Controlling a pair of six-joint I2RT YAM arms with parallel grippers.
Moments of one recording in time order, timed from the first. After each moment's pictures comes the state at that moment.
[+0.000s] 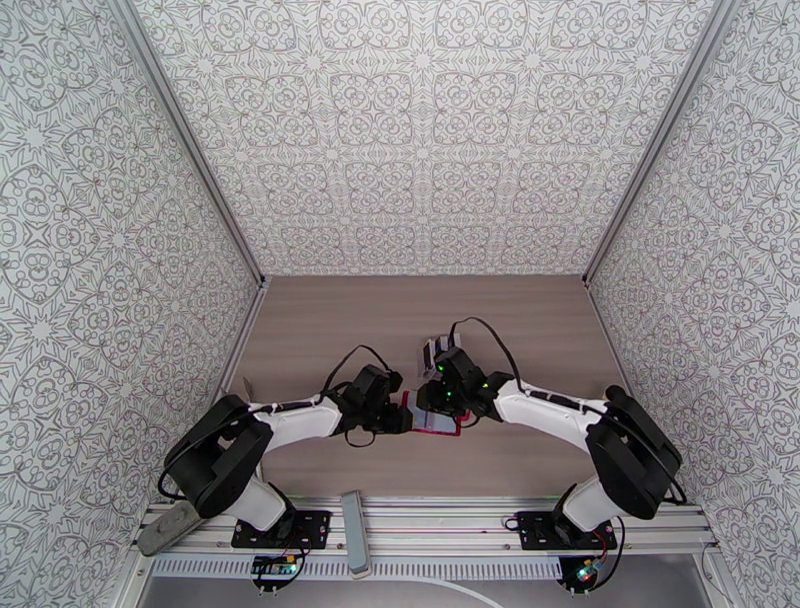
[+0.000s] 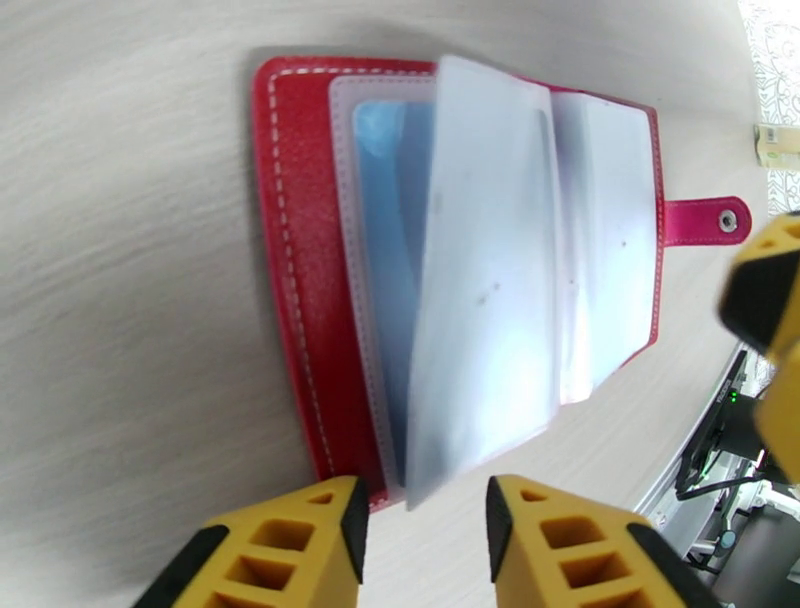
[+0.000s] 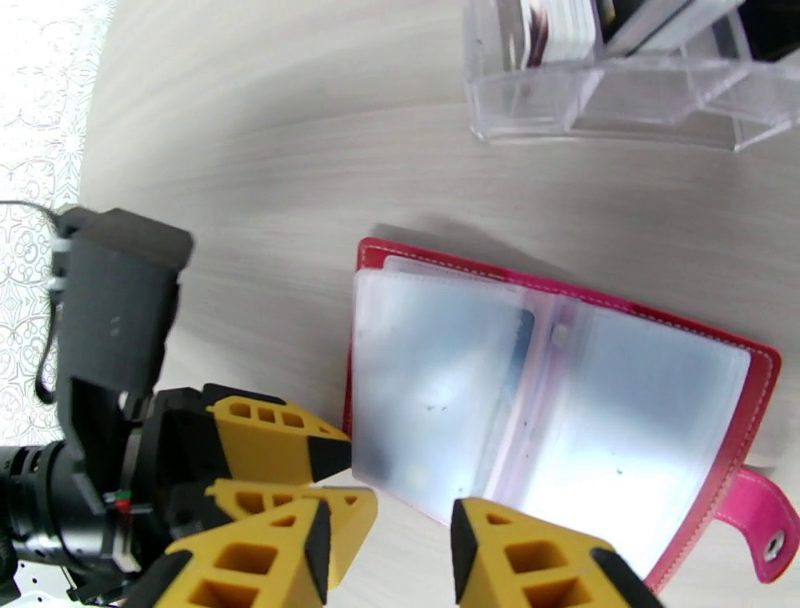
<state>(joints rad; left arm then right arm) -0.67 1.56 0.66 -0.12 0.40 -0.65 0.77 1.55 0.91 -0.28 -0.21 0.86</state>
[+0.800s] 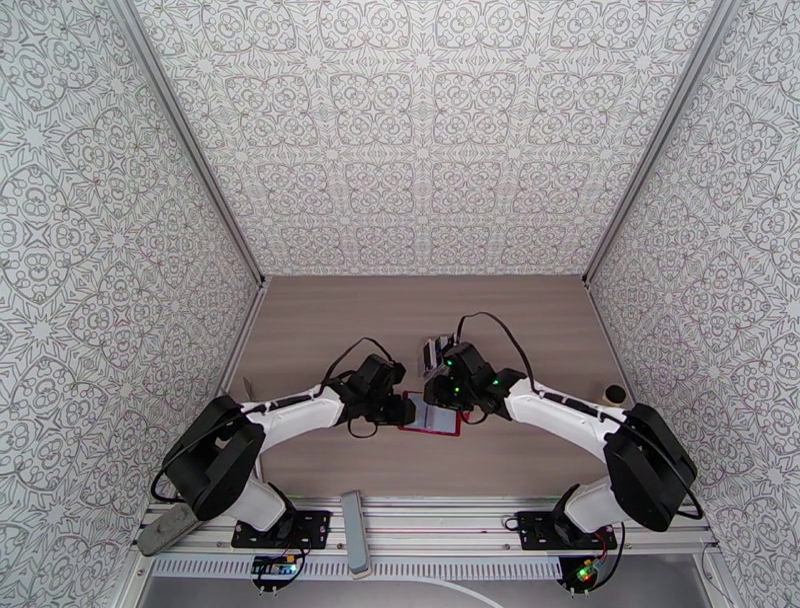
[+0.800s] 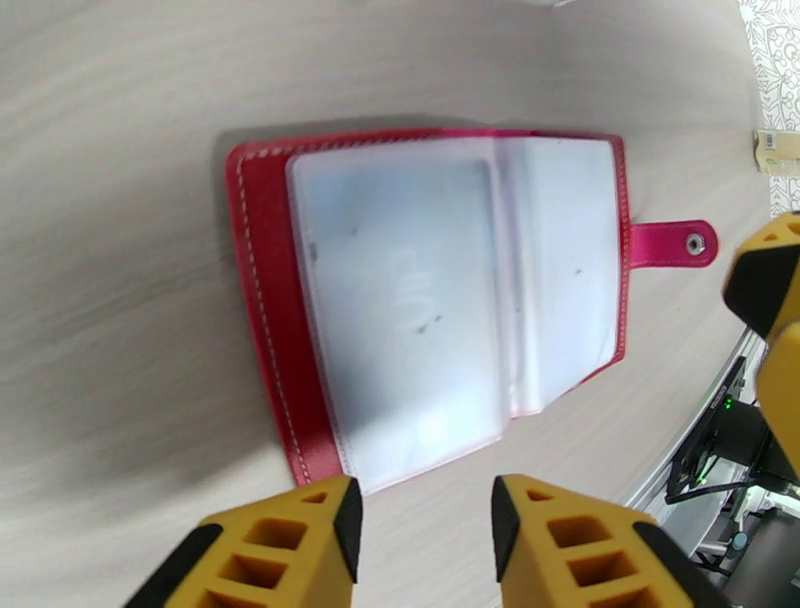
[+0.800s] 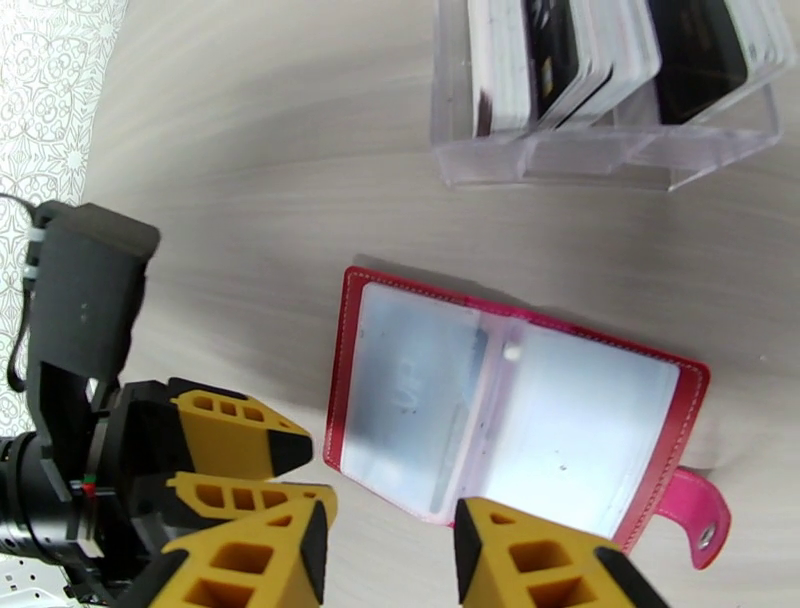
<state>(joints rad) -0.68 1.55 0.81 -0.29 0.36 -0.61 0.72 1.49 0.91 -0.34 -0.18 0.81</state>
